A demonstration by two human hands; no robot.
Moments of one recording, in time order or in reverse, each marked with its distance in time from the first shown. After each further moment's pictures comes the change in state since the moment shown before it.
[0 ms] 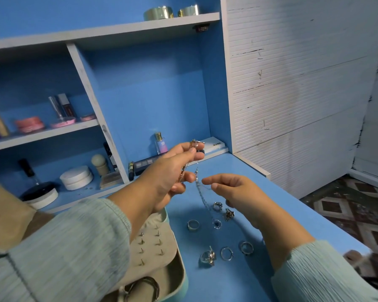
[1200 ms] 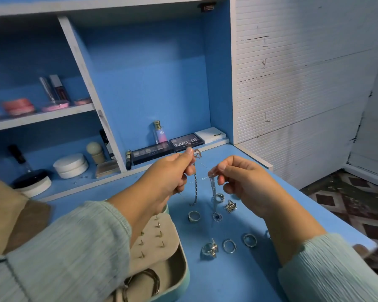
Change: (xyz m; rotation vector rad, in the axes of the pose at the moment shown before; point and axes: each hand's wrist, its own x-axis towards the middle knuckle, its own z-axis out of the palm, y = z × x) left_hand 0.016 -0.035 -0.007 -0.009 0.101 -0.056; right_hand 0.005 -0.002 -0.003 0.296 -0.029 -0.057
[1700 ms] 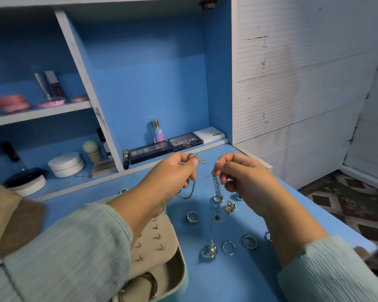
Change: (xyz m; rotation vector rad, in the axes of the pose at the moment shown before) left_hand 0.006 -0.008 -0.001 0.258 -0.003 0.077; right_hand 0.001 -0.004 0.000 -0.093 0.036 -0.039
